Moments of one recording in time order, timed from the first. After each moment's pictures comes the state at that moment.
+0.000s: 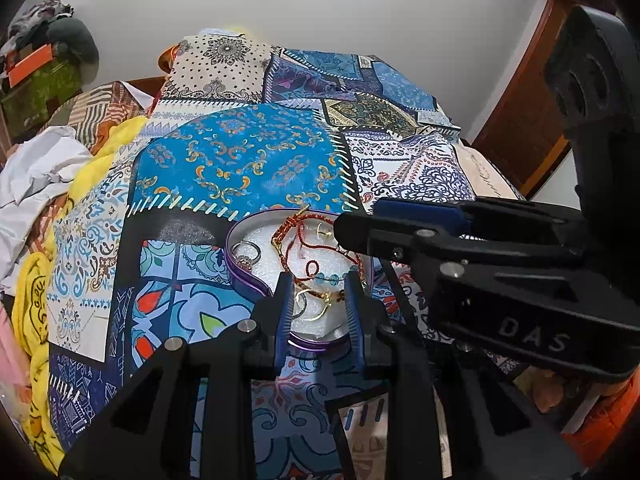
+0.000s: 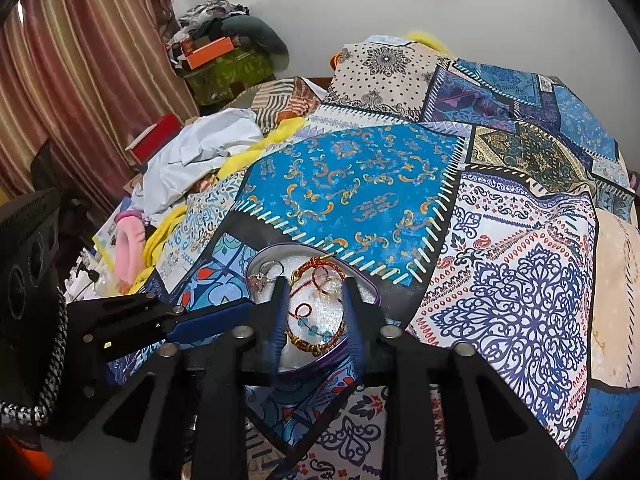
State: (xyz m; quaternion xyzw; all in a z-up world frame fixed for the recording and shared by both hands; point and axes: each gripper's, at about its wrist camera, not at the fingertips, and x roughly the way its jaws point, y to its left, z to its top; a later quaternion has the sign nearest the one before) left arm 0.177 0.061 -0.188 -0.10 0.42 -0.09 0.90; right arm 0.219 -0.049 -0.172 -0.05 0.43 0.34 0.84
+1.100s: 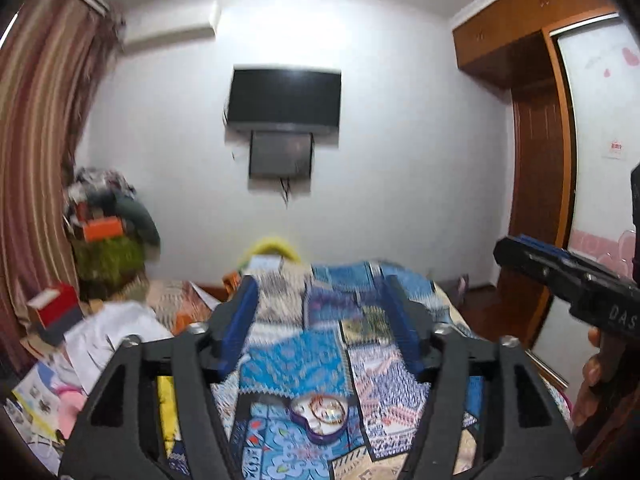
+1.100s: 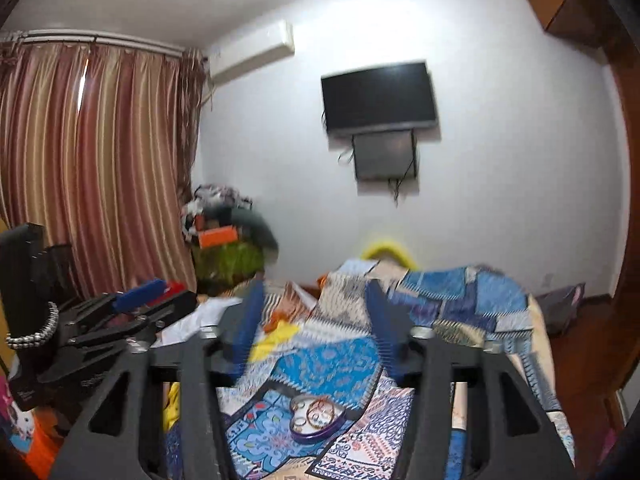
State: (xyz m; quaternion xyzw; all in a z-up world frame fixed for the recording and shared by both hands) left arm -0.010 0.045 0.043 -0.03 0.06 0.01 1.00; right arm 0.035 -0.144 0.030 0.02 0.08 0.29 0.95
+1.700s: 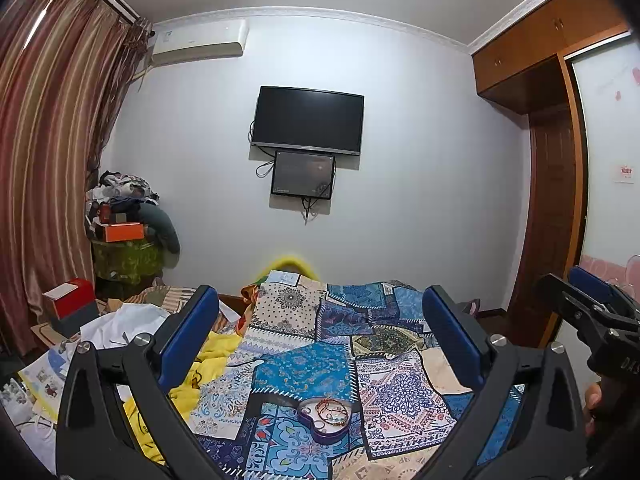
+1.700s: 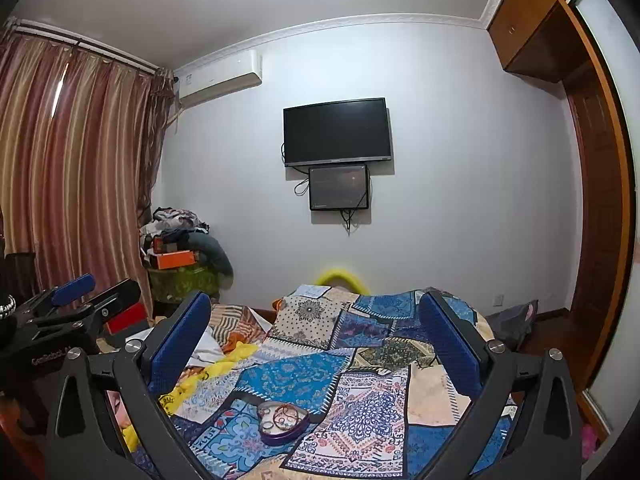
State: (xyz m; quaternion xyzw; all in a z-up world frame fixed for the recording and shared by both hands) left arm -0.047 0.051 0.047 -0.05 0.04 0.05 1.00; right arm 0.003 -0.148 0.032 0.01 0.03 0.21 0.98
